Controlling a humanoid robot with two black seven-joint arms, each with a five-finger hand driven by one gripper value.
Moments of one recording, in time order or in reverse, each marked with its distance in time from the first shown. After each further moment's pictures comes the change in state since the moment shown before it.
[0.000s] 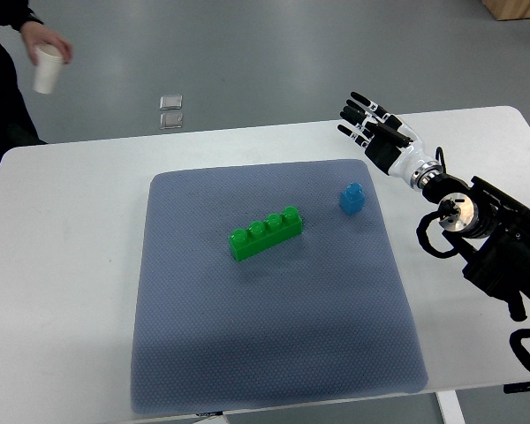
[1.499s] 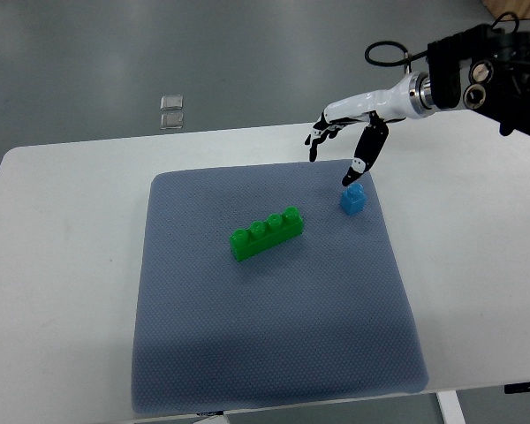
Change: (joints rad) left arm 0.000 0.000 -0.001 -0.022 0.000 0.000 0.000; right arm 0.563 -0.334 -0.793 0.425 -1.020 0.175 -0.029
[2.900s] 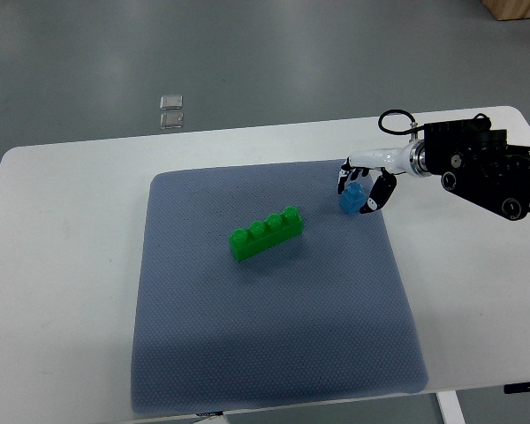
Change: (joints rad) left arm 0.001 0.000 0.005 0.000 0.001 0.000 0.000; right arm -0.201 0.092 -0.002 -0.166 -0.162 -0.216 -0.050
